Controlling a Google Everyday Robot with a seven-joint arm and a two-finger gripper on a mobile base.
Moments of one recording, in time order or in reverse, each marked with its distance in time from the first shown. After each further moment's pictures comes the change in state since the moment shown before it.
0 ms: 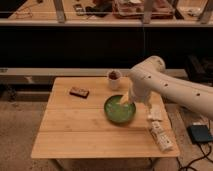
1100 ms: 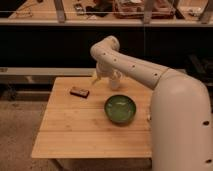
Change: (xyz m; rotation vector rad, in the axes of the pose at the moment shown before) arm 0.113 -0.207 0.053 0.040 0.012 -0.345
